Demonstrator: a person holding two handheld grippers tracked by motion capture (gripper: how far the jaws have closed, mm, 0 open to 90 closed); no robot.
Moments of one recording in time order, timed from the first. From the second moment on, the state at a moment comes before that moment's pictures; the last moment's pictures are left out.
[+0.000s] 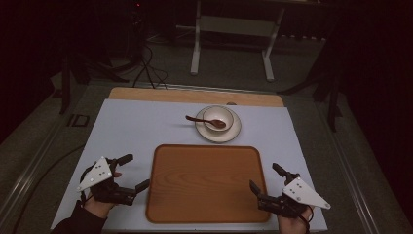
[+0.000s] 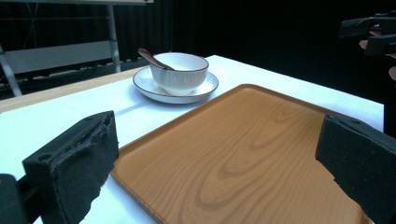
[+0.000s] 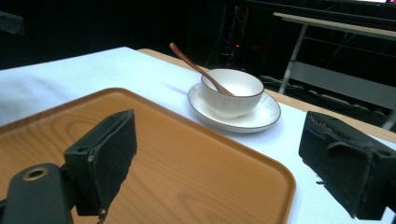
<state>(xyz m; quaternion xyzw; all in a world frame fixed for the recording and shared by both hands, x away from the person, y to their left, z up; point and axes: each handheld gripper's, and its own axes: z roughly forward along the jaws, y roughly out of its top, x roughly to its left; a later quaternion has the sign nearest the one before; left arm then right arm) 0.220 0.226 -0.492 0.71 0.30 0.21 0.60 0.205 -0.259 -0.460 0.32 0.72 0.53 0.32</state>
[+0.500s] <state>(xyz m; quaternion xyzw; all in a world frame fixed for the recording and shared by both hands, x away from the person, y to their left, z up) 0.216 0.215 -0.483 0.73 0.28 0.18 0.60 0.201 -0.257 -0.458 0.32 0.72 0.52 0.33</state>
